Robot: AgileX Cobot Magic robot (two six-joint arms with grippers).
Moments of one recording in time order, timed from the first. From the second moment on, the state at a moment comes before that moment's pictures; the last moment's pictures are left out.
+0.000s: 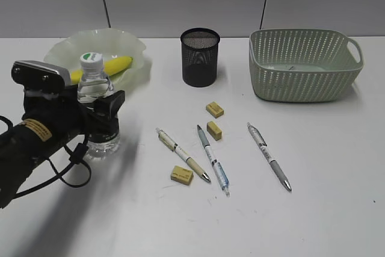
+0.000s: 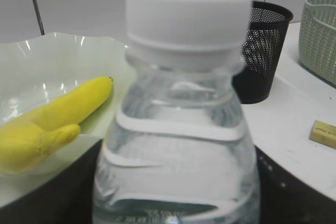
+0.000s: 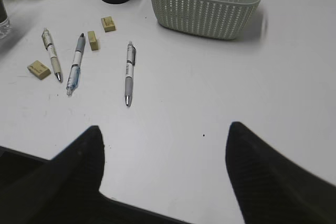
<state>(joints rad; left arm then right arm) -0.44 1.96 -0.48 -0.04 -1.19 -0.05 0.22 -0.01 -0.51 0.10 1.04 -0.10</state>
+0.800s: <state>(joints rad) -0.44 1.55 -0.29 -0.04 -1.16 -0.07 0.22 -0.01 -0.51 0.10 1.04 -0.10</state>
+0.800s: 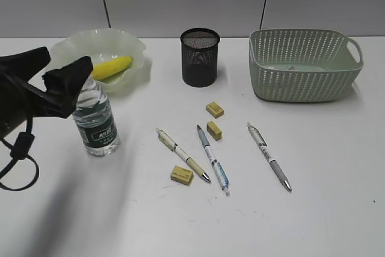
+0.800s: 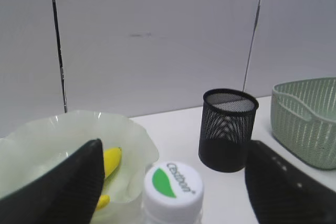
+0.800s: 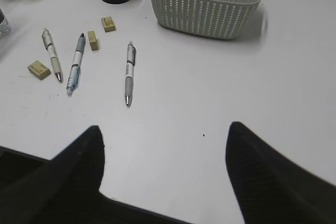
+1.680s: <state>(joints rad) -0.44 0.56 -0.61 -0.01 0.91 -0.07 0.22 -0.01 -0.51 0.10 1.04 -0.10</state>
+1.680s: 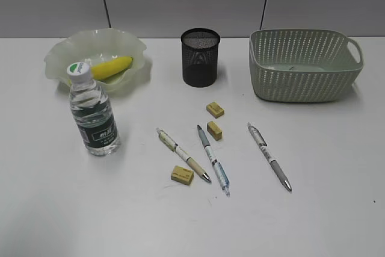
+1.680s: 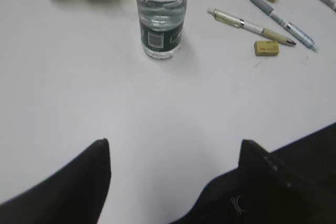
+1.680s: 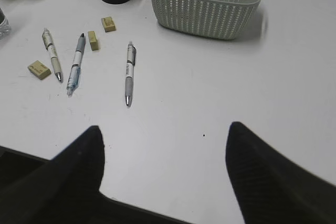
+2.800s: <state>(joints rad) -0.44 0.05 -0.58 0.02 1.17 -0.07 0.22 0.48 -0.59 0.11 0.93 -0.17</state>
